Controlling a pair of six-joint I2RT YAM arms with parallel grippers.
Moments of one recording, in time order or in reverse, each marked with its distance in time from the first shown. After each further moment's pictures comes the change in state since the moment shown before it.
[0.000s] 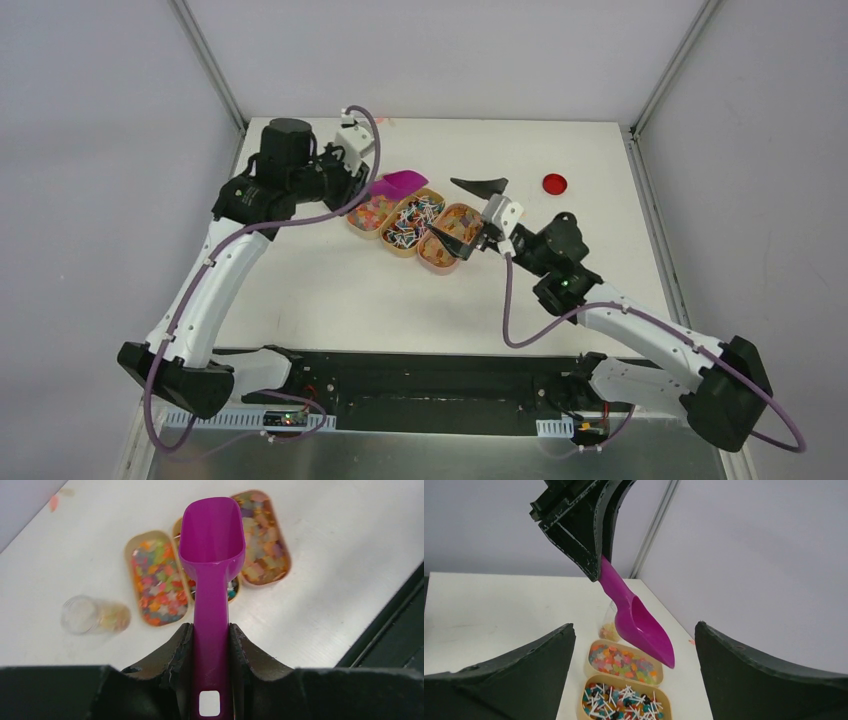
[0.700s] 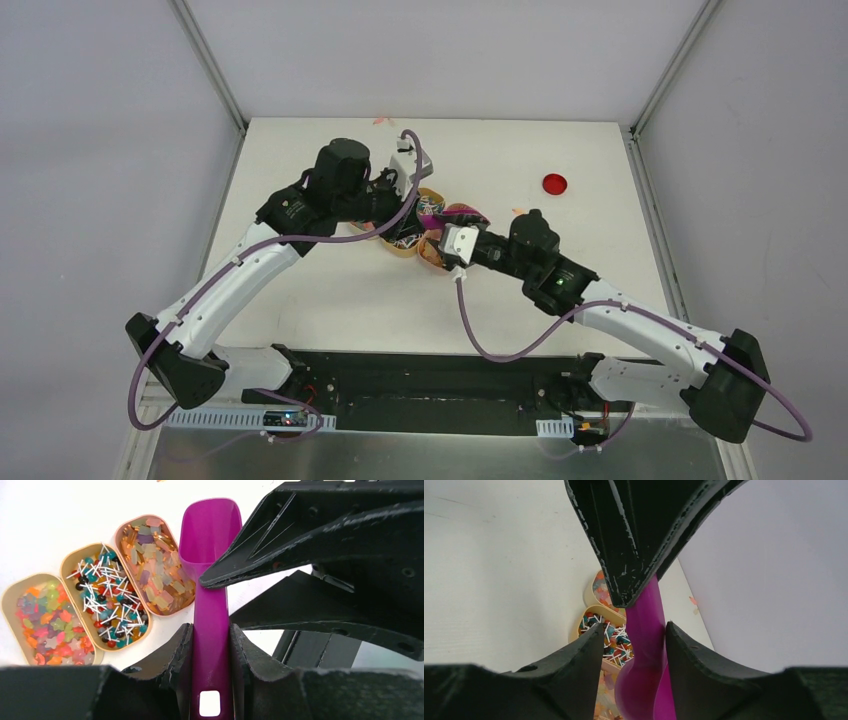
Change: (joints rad) left arm -0.337 0.029 -0.086 0.156 0.043 -0.208; right arm 0.080 -0.017 0.068 -0.468 0.027 -0.386
